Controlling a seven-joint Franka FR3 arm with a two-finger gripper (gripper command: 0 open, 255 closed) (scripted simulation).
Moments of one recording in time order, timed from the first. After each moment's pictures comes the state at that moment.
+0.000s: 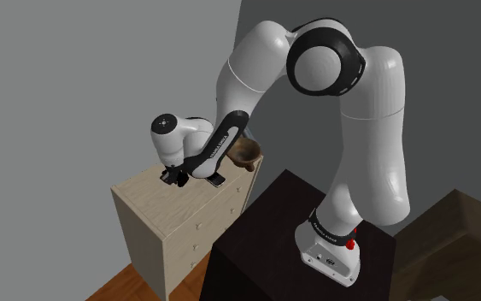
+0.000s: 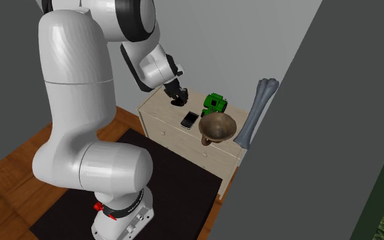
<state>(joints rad) 0.43 0.53 -0.11 -2.17 -0.64 2.66 0.82</state>
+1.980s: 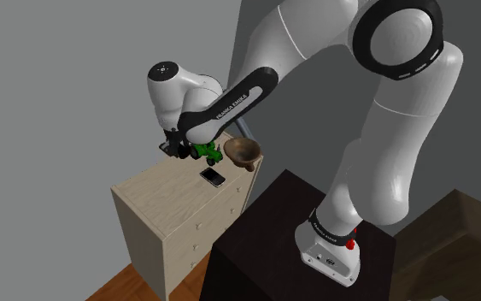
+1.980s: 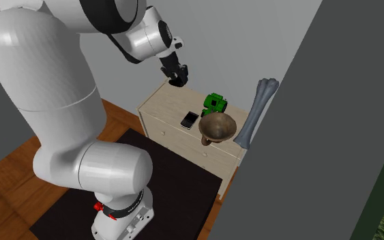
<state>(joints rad) 0.40 0.21 -0.05 -2.21 -0.49 2.40 0.64</state>
